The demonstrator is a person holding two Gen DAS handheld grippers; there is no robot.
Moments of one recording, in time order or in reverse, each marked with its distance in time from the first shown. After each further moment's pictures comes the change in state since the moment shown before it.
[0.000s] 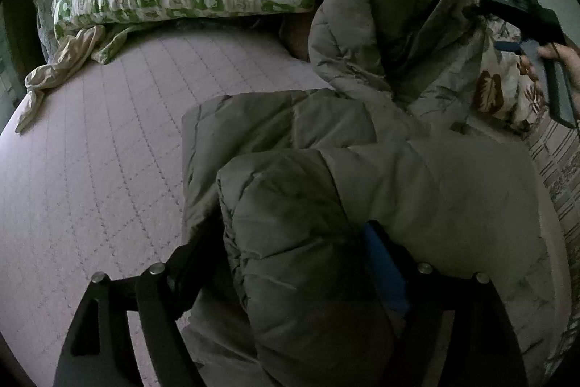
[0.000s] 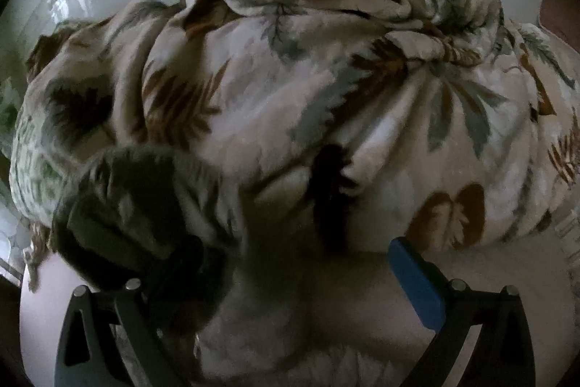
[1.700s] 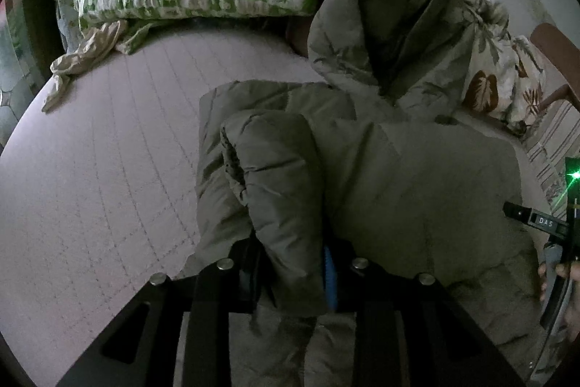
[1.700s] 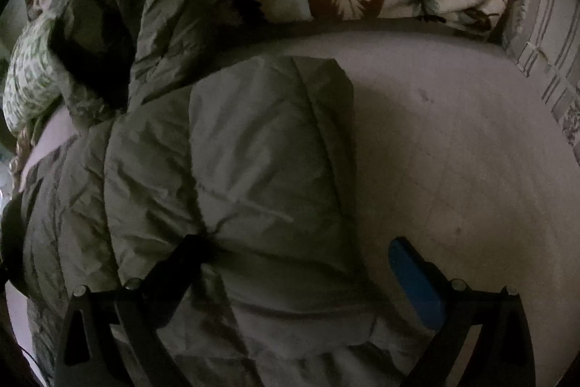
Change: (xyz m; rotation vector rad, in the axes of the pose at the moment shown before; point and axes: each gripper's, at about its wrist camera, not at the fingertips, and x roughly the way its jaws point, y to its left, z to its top) left arm -0.035 -0.008 -0.030 -0.043 0.004 0.037; right arm -0.075 -0.092 -0.273 0.093 0.269 -0.075
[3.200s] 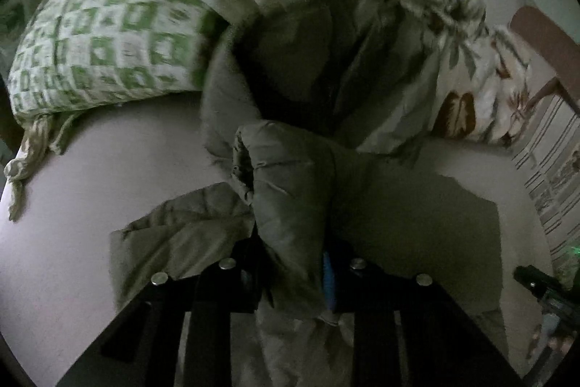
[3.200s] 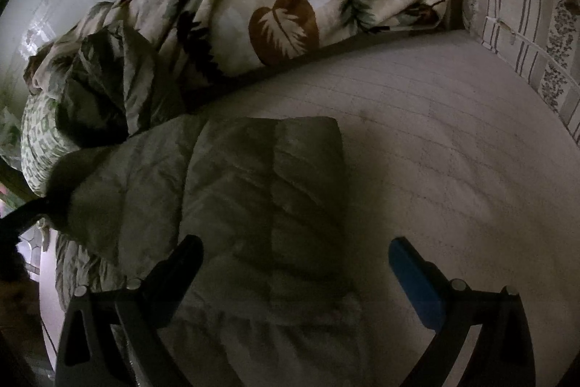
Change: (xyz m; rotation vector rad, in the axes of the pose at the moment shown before) left arm 0.010 -0.089 0.123 0.129 -0.017 -0.056; right arm -0.065 -0.079 0.011 0.165 -0.103 0.094
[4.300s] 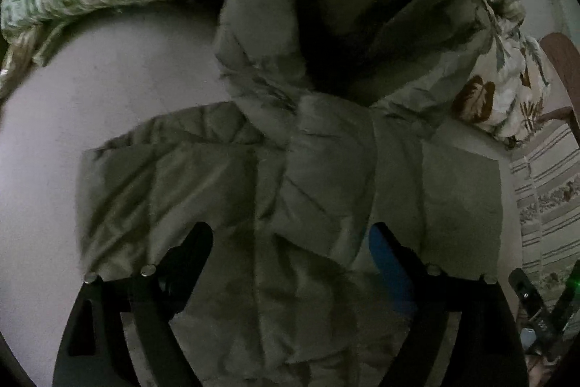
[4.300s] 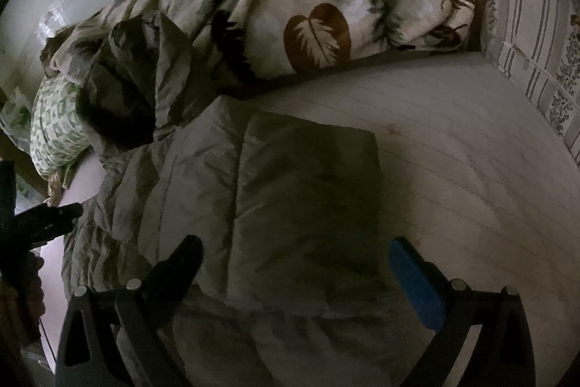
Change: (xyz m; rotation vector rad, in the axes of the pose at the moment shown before) left arm 0.060 0.051 -0.027 -0.151 0.228 -0.140; right arm -0.012 0.035 -0.001 -0.068 -0.025 0.005
